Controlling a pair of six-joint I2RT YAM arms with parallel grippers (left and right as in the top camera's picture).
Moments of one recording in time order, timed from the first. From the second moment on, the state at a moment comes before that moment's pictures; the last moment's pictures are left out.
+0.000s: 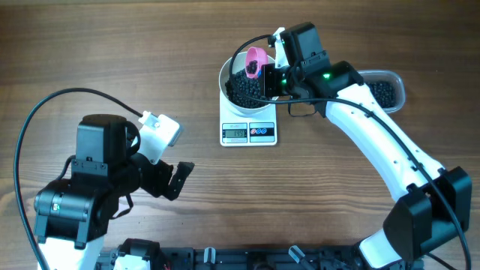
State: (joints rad) left arm -0.16 0.92 1.16 -1.22 0.28 0.32; right arm 0.45 1.72 1.45 -0.64 -0.21 0.37
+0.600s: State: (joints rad) left arm -0.16 0.92 1.16 -1.22 0.28 0.32; right arm 0.45 1.72 1.45 -0.56 -0.27 0.42
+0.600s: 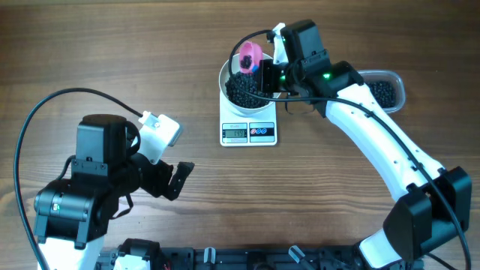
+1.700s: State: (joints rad) left arm -0.16 0.92 1.16 -1.22 0.28 0.32; right arm 0.46 1.75 1.45 -0.58 -0.24 0.41
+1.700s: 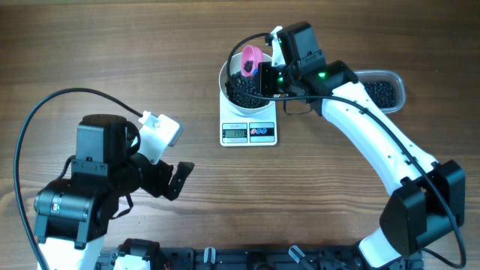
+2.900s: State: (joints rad) left arm -0.16 0.92 1.16 -1.22 0.28 0.32; right arm 0.18 1.75 1.45 -0.31 -0.49 0.62
